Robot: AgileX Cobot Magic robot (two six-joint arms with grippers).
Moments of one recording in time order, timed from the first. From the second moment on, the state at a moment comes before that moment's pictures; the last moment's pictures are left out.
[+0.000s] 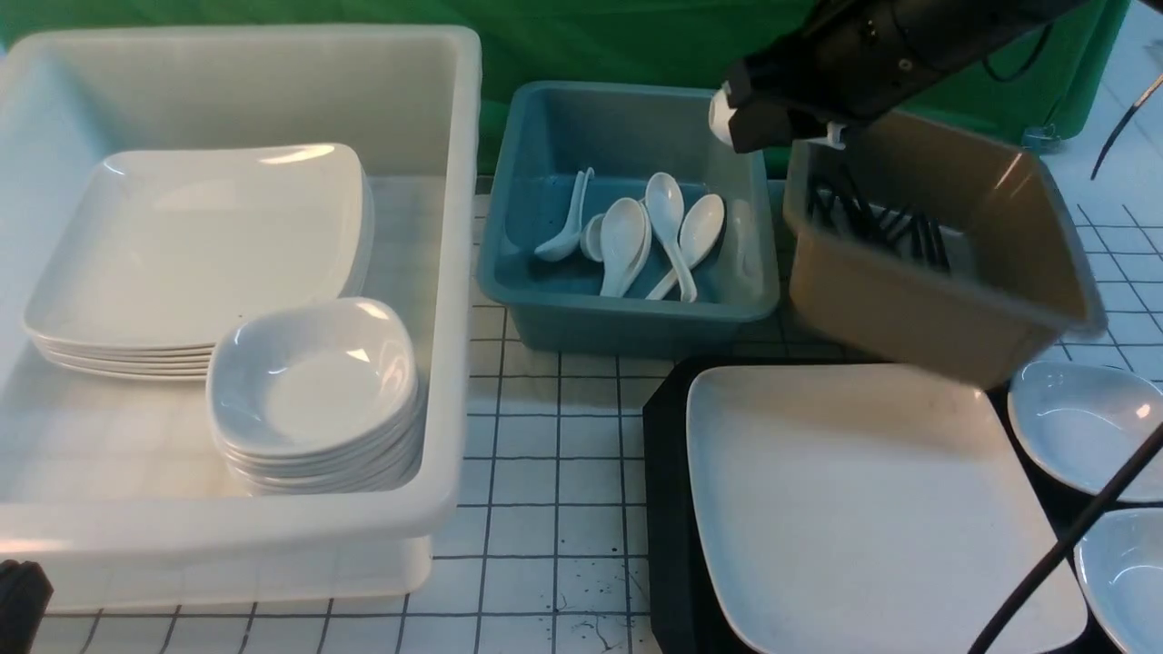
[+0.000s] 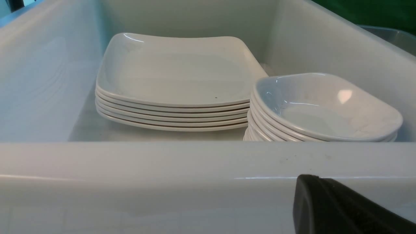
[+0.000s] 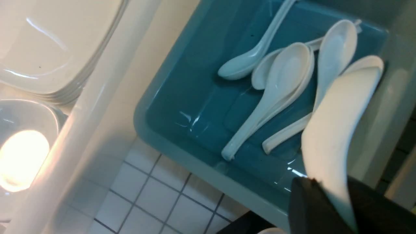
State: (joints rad) right arm 0.39 1.86 -1.81 0.32 0.90 -0.20; left arm -0.03 0.00 0.01 0.01 0.23 -0.09
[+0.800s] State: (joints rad) right arm 0.41 2.10 -1.81 0.32 0.54 -0.21; left arm -0.03 0.00 0.01 0.01 0.23 -0.09
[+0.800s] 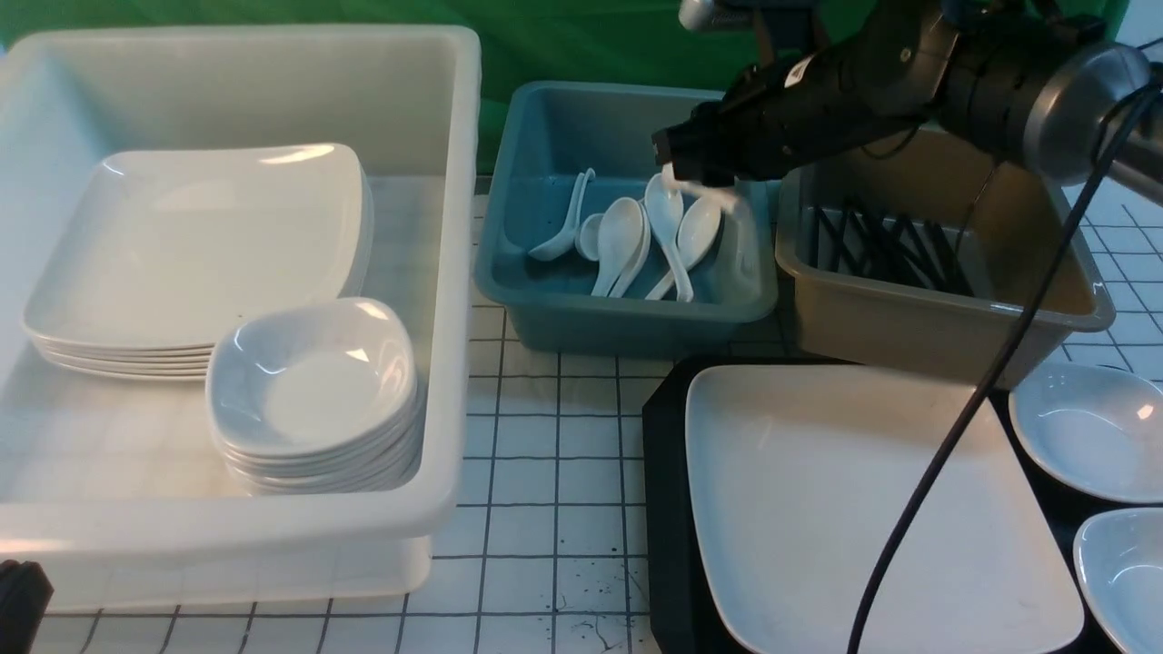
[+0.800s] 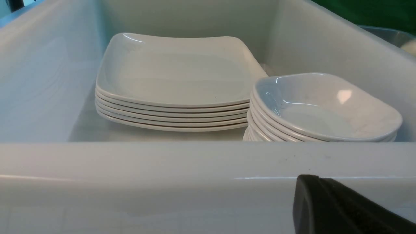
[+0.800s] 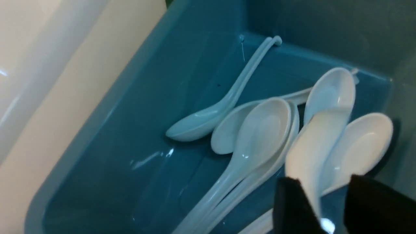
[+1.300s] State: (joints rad) right arm 0.41 1.86 -1.87 -0.03 1.17 -0.20; left arm -0.03 0.00 0.01 0.01 0.23 -0.09
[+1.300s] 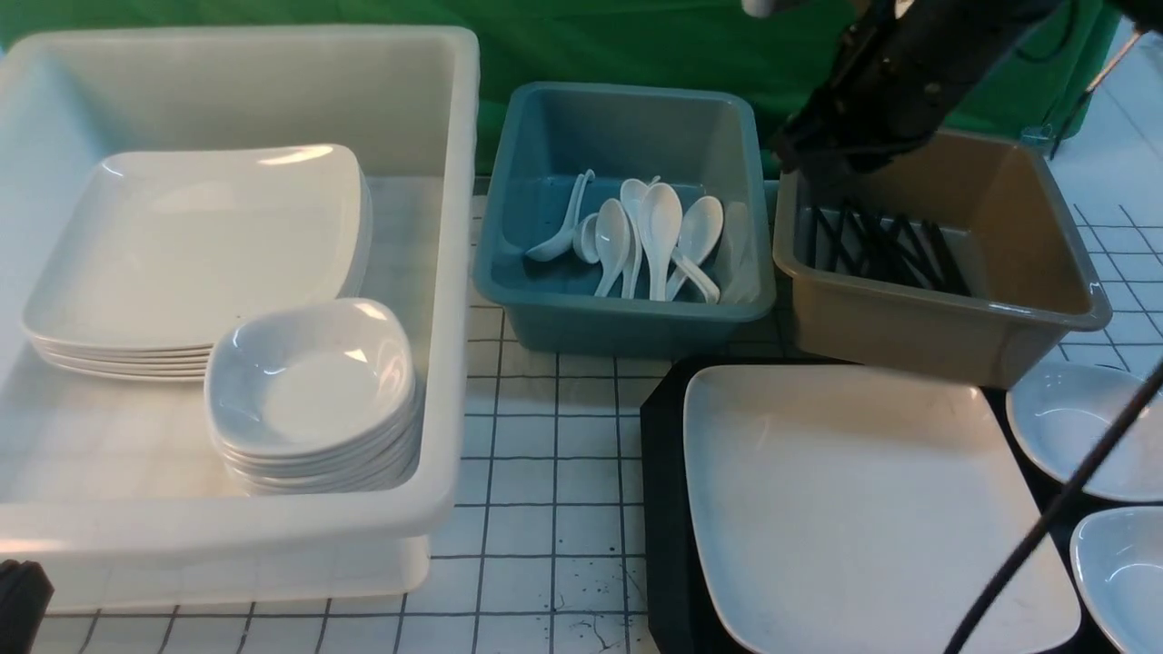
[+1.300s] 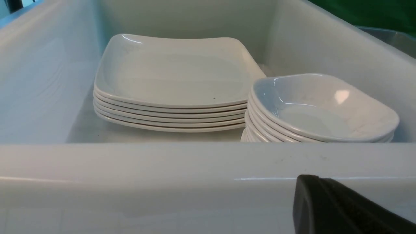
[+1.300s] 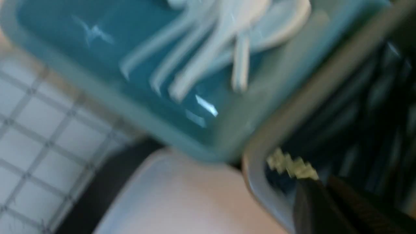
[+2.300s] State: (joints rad) right arm 0.13 1.94 -1.46 -0.05 0.87 -0.11; left arm -0.03 0.00 0.01 0.00 0.23 -0.09
